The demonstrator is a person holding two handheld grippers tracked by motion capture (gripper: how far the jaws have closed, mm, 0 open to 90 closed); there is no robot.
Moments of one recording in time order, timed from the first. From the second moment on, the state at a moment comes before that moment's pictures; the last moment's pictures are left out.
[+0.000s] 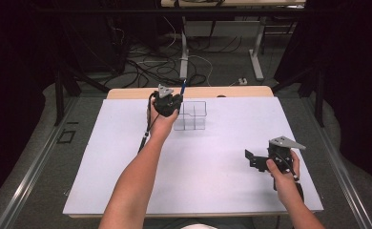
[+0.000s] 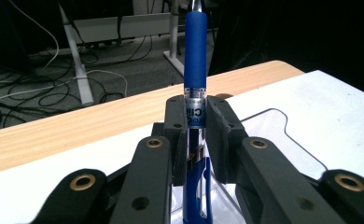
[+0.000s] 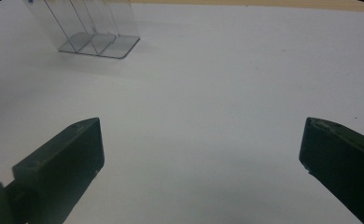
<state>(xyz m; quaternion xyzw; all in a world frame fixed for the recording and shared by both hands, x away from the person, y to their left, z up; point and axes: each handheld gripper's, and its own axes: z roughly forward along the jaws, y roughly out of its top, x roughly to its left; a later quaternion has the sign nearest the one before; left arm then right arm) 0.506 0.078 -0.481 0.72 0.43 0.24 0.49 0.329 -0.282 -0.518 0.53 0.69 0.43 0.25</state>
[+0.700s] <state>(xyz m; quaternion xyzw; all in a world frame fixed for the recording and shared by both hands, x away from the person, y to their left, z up) 0.500 0.083 -0.475 0.73 0.45 0.22 0.47 0.330 -0.281 -0.519 0.52 0.69 0.43 0.25</state>
